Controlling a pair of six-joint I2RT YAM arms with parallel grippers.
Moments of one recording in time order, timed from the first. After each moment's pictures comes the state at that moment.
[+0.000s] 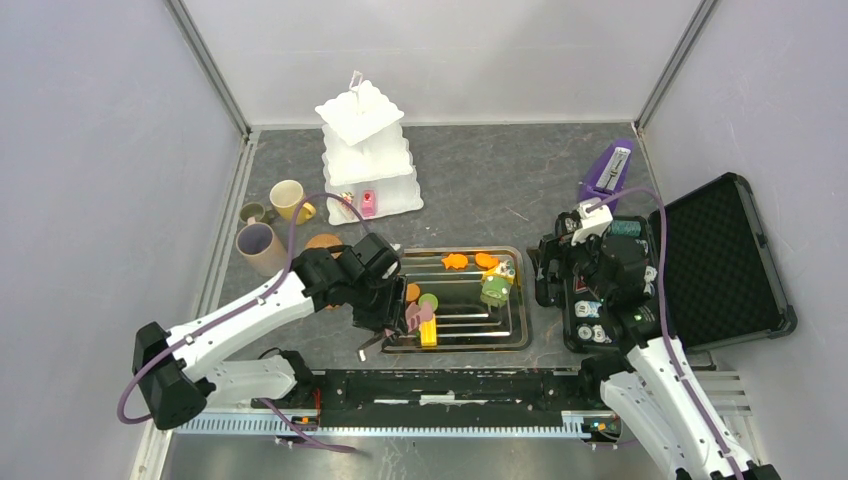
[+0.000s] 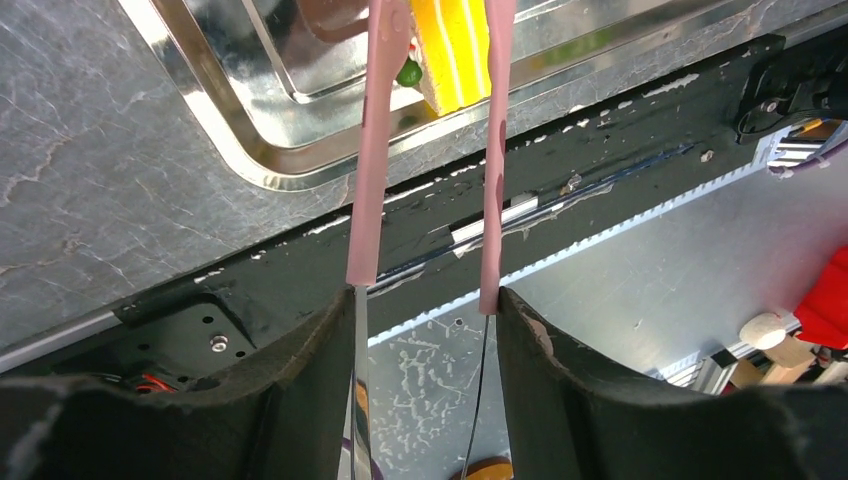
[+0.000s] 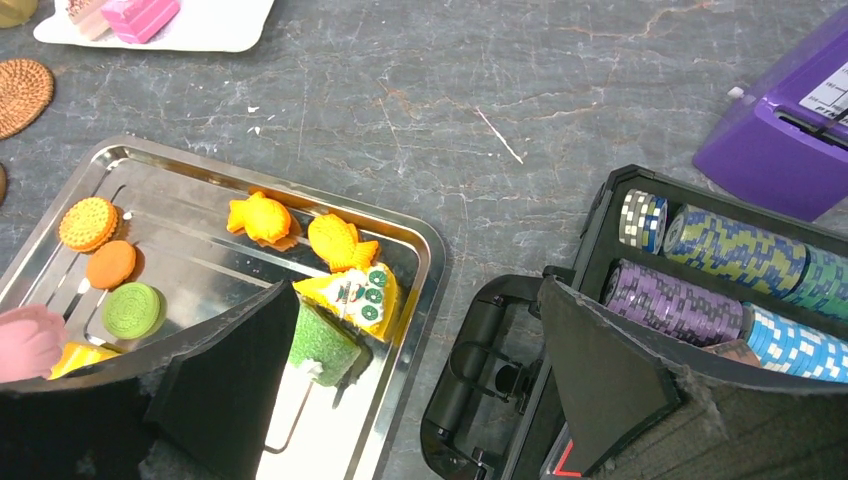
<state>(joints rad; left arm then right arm) -0.89 1.12 0.98 -1.02 0.16 -0.73 0.26 0.61 0.54 -0.26 -0.12 0.05</state>
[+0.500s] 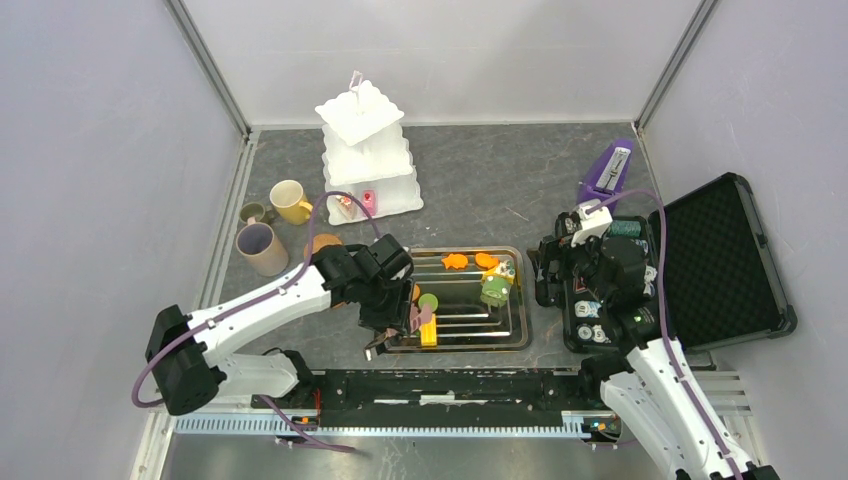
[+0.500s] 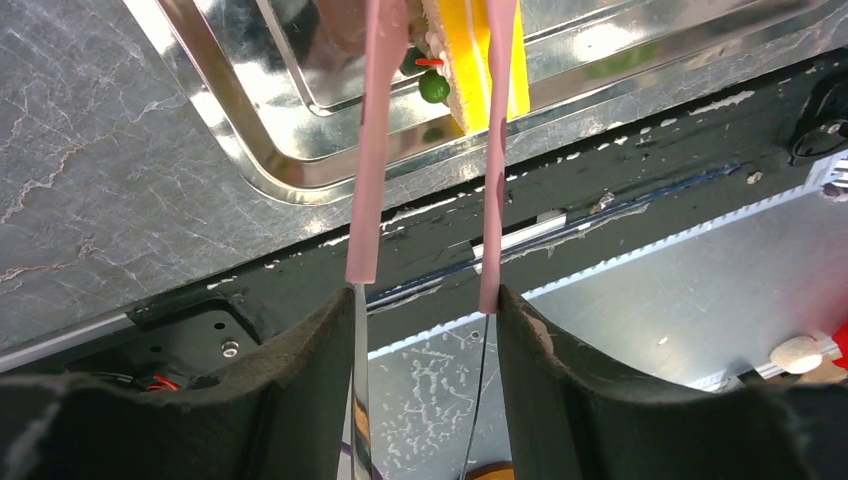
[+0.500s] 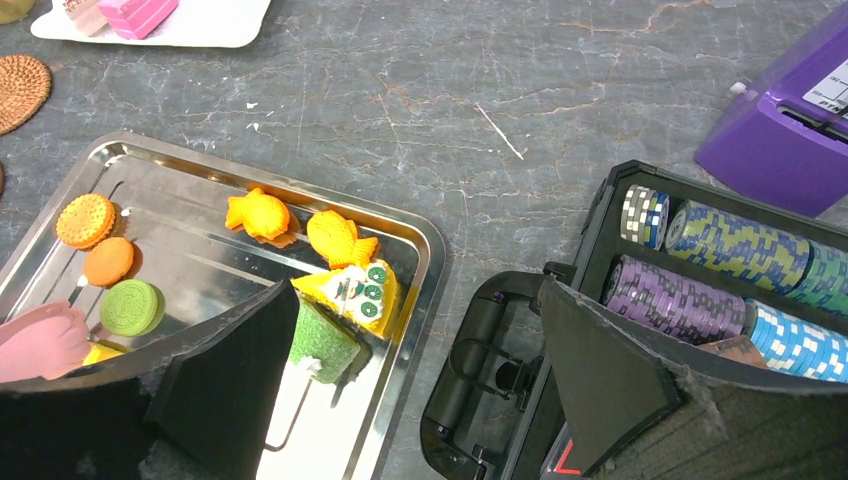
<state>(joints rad) -0.91 1.21 0.97 -1.00 0.13 -0.75 0.26 0.60 0.53 -0.26 -0.12 0.05</state>
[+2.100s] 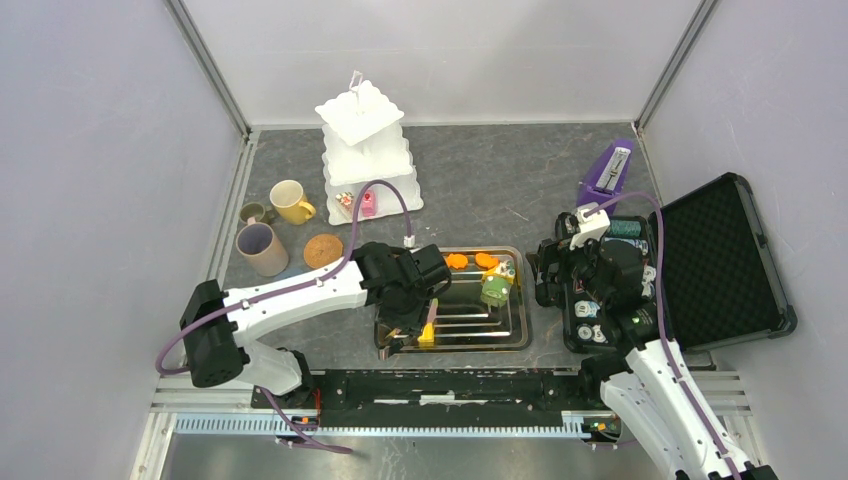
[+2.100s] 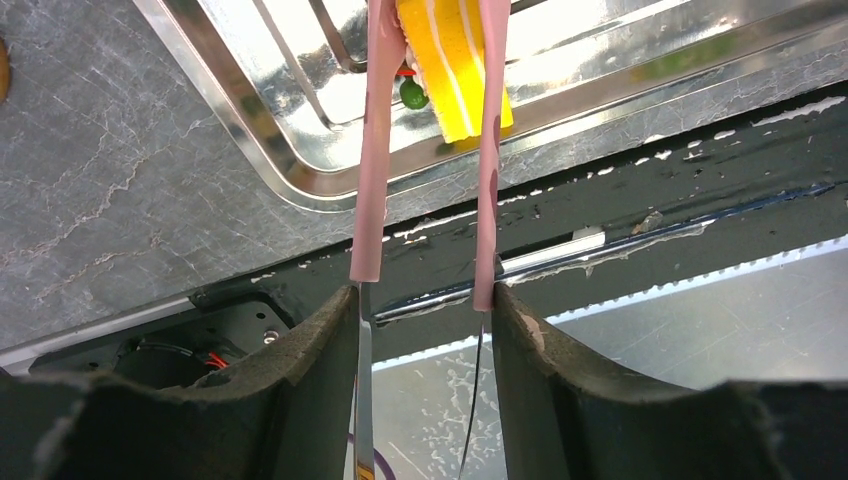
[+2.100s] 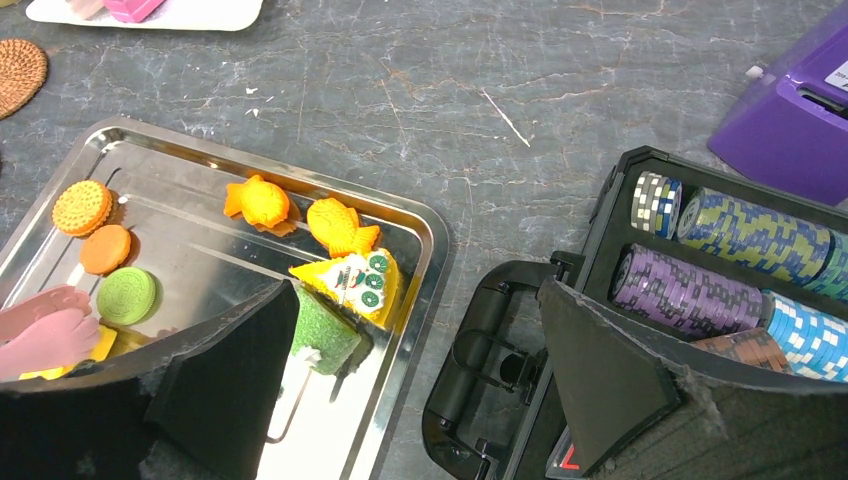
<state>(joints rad) -1.11 1.42 1.18 -1.13 -0.10 -0.78 0.26 0.59 0.50 -0.25 -0.14 0.05</state>
